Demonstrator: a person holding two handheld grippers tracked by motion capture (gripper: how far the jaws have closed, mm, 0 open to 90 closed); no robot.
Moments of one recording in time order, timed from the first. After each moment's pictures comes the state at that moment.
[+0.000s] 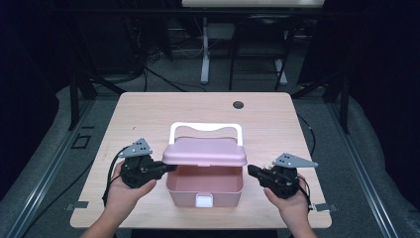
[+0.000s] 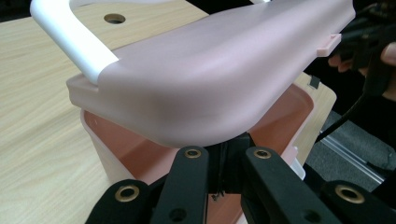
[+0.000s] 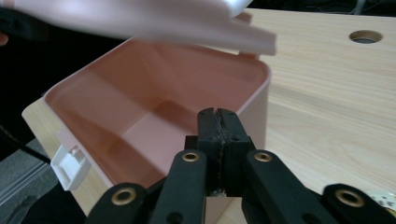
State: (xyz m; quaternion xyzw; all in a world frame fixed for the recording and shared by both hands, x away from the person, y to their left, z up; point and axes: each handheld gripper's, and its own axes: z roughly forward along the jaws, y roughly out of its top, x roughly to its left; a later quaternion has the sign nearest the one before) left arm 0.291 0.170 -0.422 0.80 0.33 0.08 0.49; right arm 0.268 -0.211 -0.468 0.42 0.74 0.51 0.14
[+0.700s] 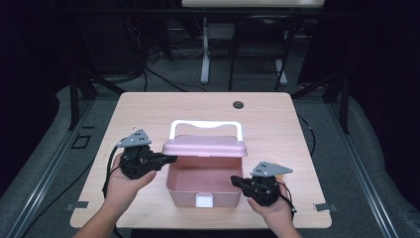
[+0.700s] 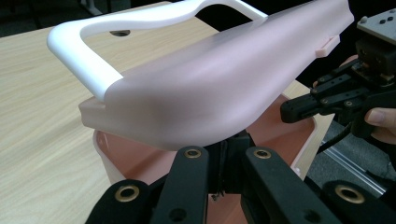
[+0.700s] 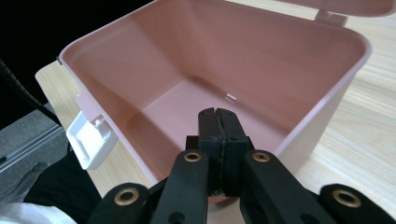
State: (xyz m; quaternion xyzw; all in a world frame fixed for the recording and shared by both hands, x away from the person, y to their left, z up) left arm 0.304 0.170 -0.408 0.80 0.34 0.08 0.50; right arm 0.264 -0.172 -0.491 0.37 0.78 0.48 0.12
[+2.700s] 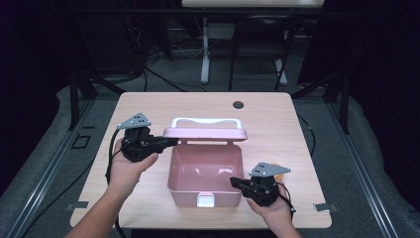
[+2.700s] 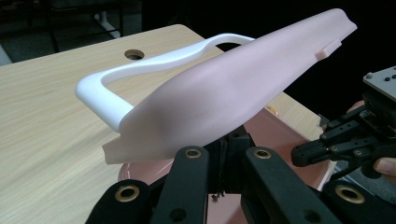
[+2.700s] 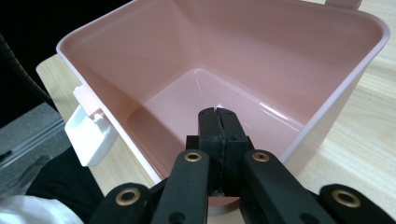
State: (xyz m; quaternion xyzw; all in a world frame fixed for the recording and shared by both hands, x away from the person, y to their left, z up) left arm 0.332 0.166 -0.387 0.78 0.35 0.09 0.51; right arm 0.267 -0.173 -0.496 0.38 0.79 0.48 0.10
